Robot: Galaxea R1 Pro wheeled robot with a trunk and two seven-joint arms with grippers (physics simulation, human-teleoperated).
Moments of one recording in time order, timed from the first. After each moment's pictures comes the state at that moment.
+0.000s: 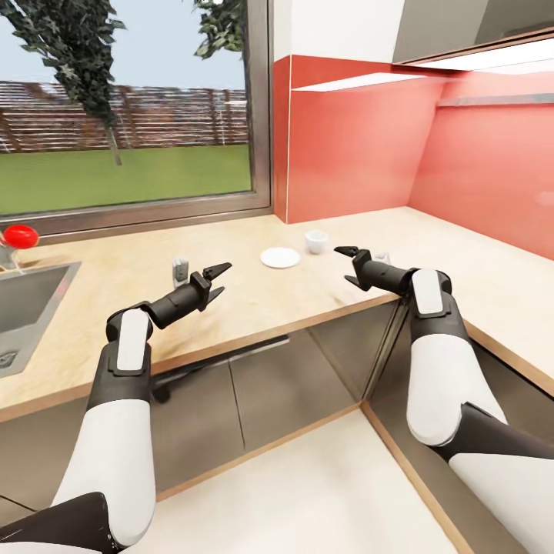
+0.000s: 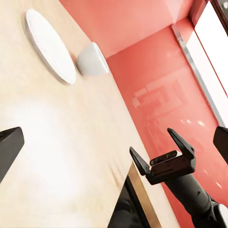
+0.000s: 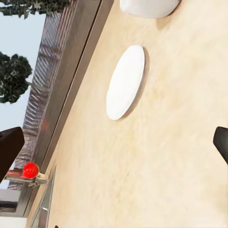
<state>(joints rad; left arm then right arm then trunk) -0.90 -0.16 0.39 -1.20 0.66 0.98 -0.37 -1.21 0.09 -0.55 -0.84 -0.55 0.98 0.16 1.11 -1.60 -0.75</state>
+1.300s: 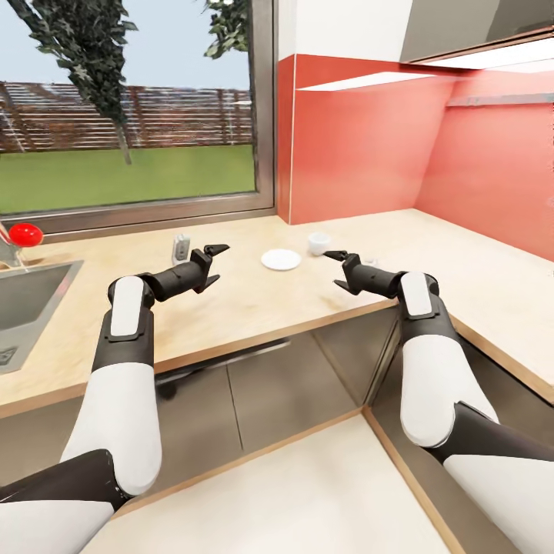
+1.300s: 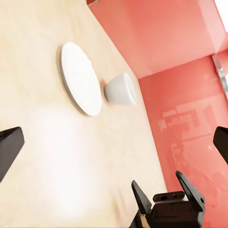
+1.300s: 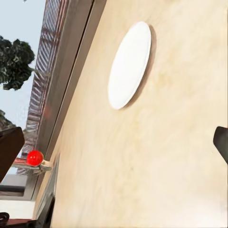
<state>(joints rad) -1.06 -0.16 0.40 -1.13 0.91 0.98 0.12 -1.21 0.12 -0.54 -0.80 -0.55 0.98 0.16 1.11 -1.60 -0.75</state>
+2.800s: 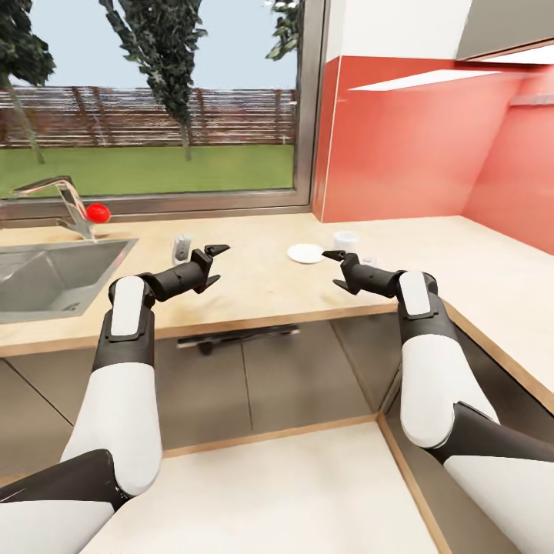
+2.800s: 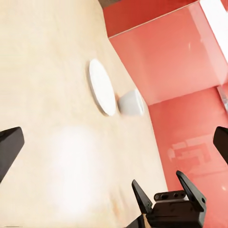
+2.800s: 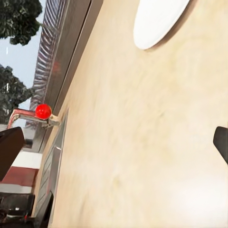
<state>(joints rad) -1.06 -0.16 0.40 -1.13 0.91 0.98 0.12 -1.21 0.12 -0.52 -0.80 -0.55 0.98 0.16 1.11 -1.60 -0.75</state>
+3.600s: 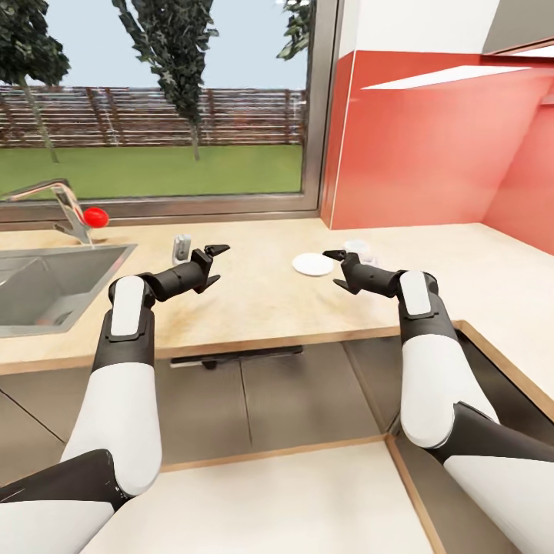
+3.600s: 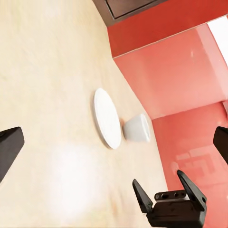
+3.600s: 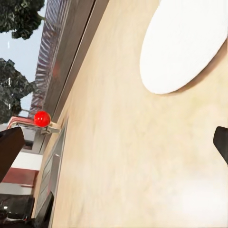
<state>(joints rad) -1.06 -0.16 0.39 -1.13 0.91 0.98 0.12 -1.21 0.12 -0.52 -0.81 -0.55 0.98 0.16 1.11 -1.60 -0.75</state>
